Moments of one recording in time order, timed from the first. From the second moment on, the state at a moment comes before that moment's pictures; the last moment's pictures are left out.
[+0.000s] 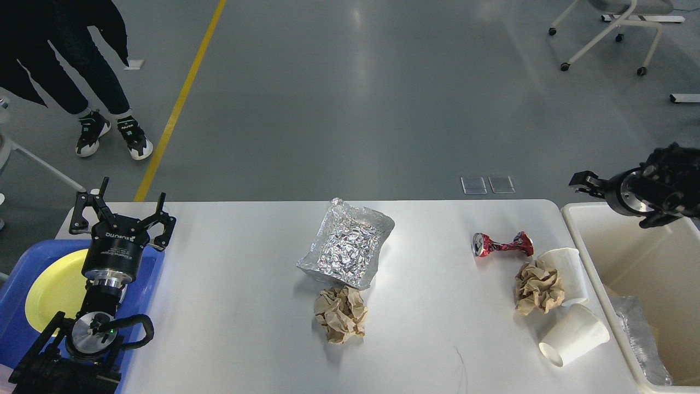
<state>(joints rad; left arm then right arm) -0.31 0.12 -1.57 -0.73 0.26 -0.60 -0.21 1.37 -0.48 -0.81 0.59 -0.33 0.42 -0.23</state>
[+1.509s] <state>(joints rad) -0.31 0.12 -1.57 -0.73 0.26 -0.60 -0.21 2.42 -0.27 -1.05 1.62 0.10 0.73 -0.33</state>
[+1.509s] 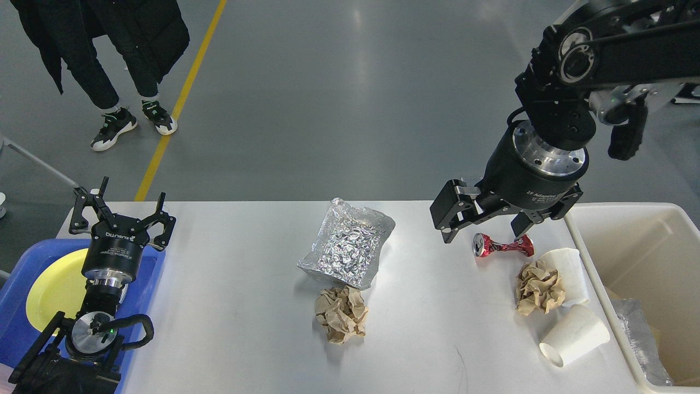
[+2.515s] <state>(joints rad) -0.31 0.12 -1.57 -0.73 0.26 -0.61 -0.21 1.33 0.16 -0.84 0.48 0.16 0.54 -0.32</state>
